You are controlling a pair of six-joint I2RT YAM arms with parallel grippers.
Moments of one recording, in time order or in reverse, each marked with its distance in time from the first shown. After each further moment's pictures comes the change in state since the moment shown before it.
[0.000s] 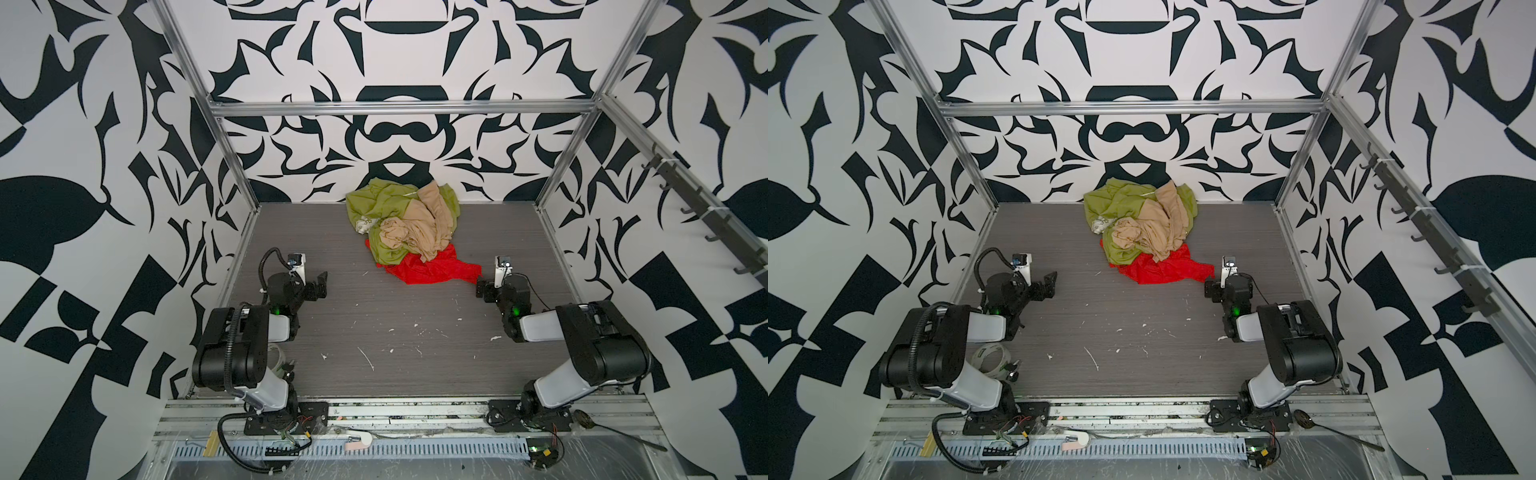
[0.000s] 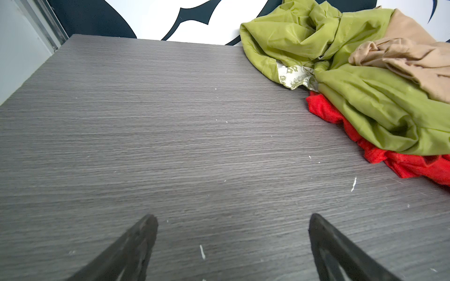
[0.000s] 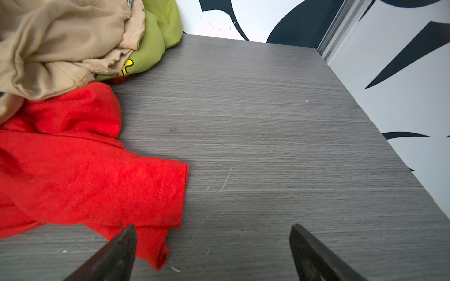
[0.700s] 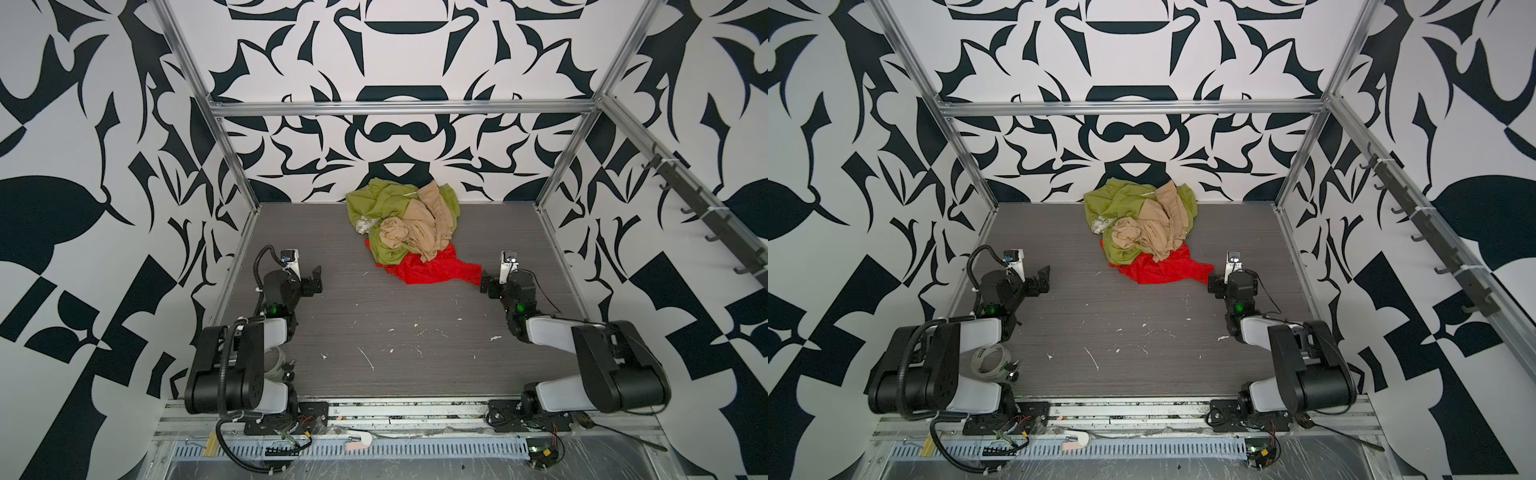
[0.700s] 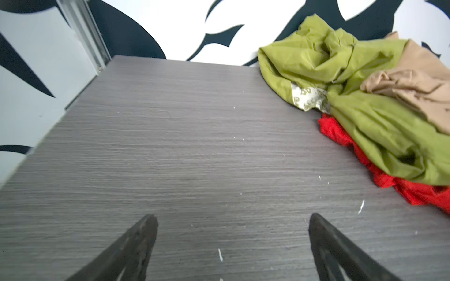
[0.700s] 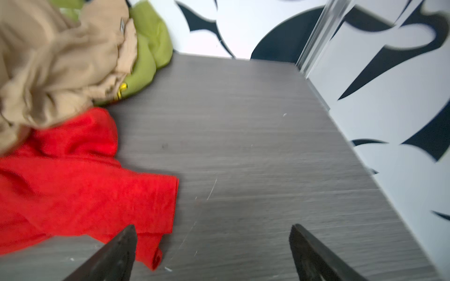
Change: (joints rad) left arm 0.000 -0.165 0.023 -0.138 -0.099 -0.029; right arm 0.010 -0.197 0.047 -0.200 0.058 0.010
